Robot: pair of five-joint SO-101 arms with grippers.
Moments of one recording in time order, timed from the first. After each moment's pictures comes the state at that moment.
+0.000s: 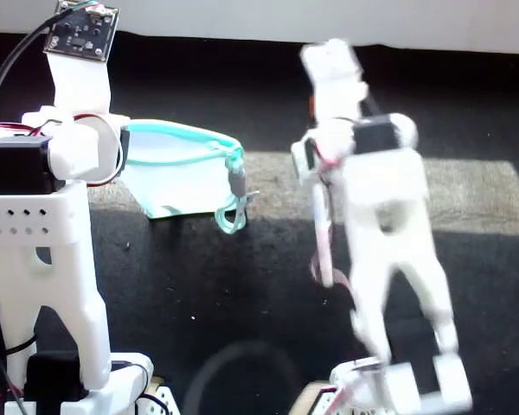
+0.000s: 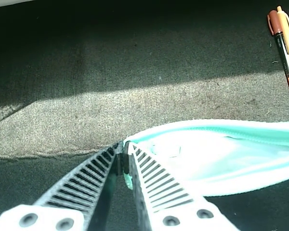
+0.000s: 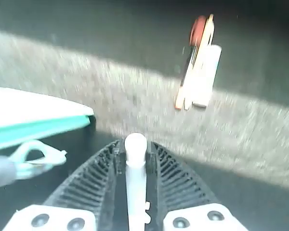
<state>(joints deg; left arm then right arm) -6.7 -10.2 -16.9 96.7 -8.9 -19.2 -14.9 -10.5 82.6 4.2</state>
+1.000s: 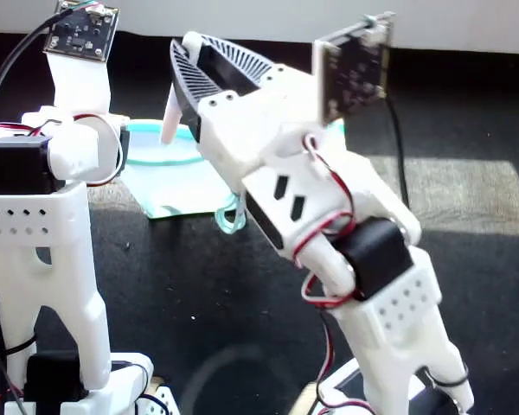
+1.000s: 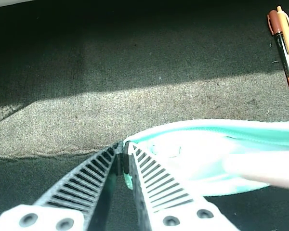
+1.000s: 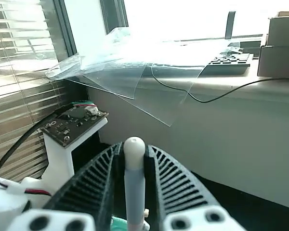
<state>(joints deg) -6.7 -10.2 -16.9 96.7 -8.9 -43.3 -28.6 -8.7 41.4 -8.3</state>
